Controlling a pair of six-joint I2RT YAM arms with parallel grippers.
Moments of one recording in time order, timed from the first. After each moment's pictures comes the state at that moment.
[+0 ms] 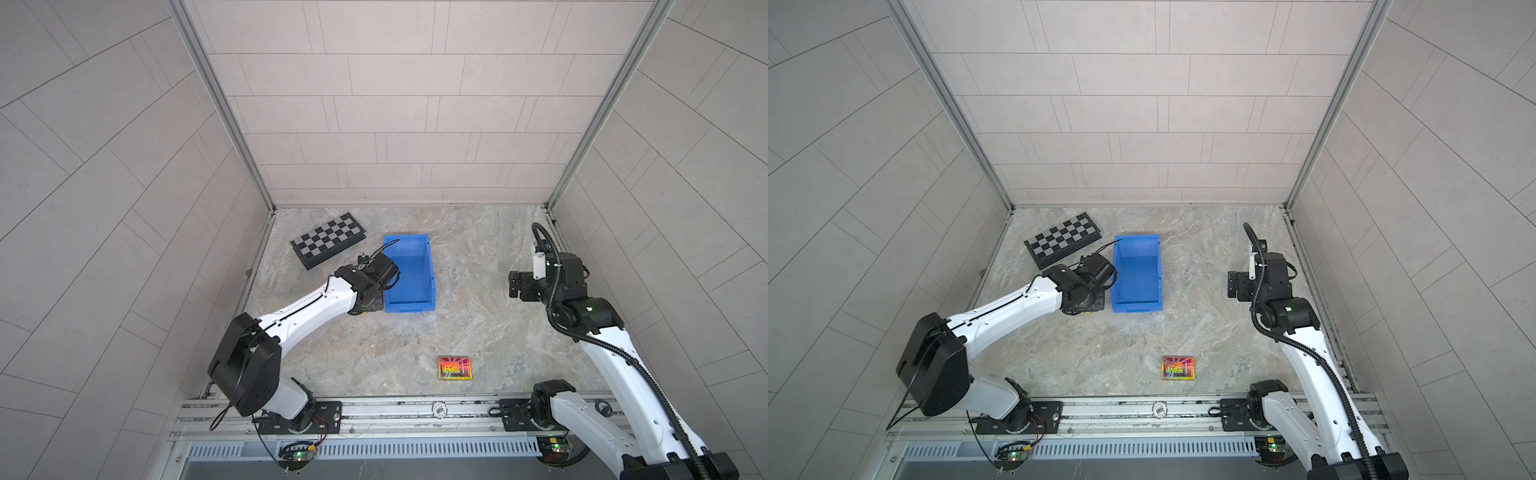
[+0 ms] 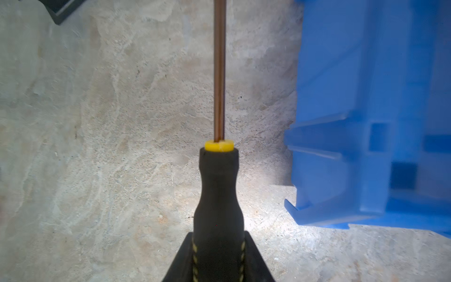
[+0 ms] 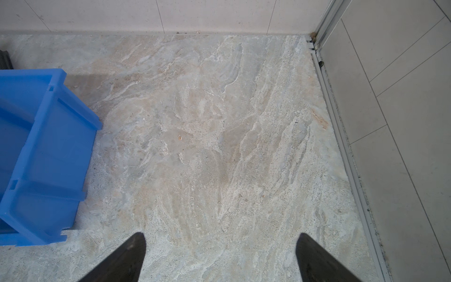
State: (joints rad) left arm -0.66 1.47 1.10 -0.93 -0.32 -0.69; right arm 0.08 0.87 0.86 -0.68 0.14 0.09
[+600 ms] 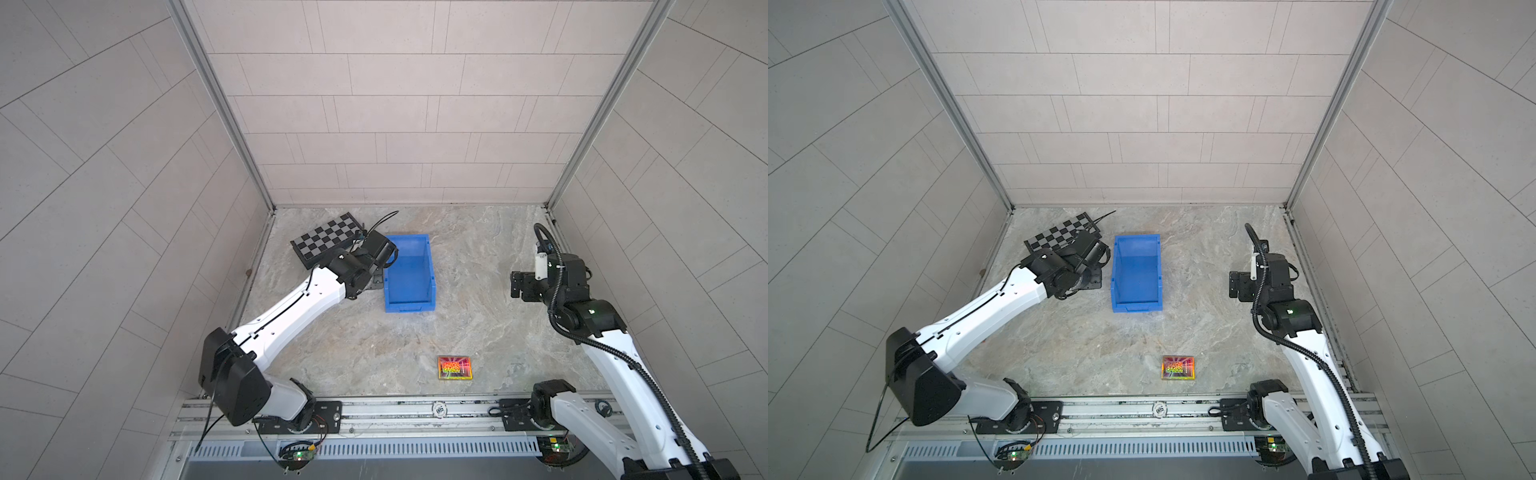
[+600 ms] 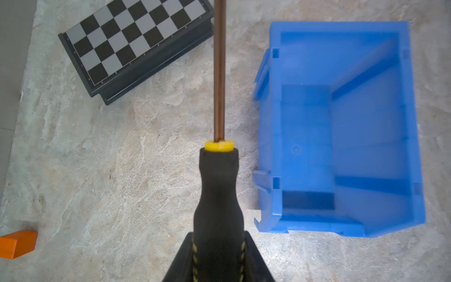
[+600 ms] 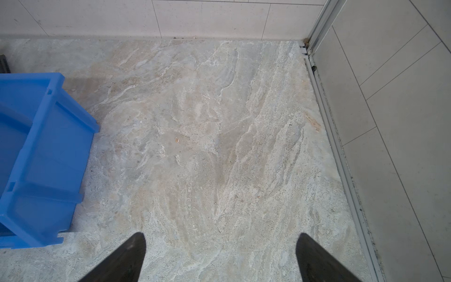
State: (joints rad) left arm -0.67 1.43 1.33 -1.00 -0.38 -0.63; right arm 0.08 0.86 0.86 -0.69 0.15 0.08
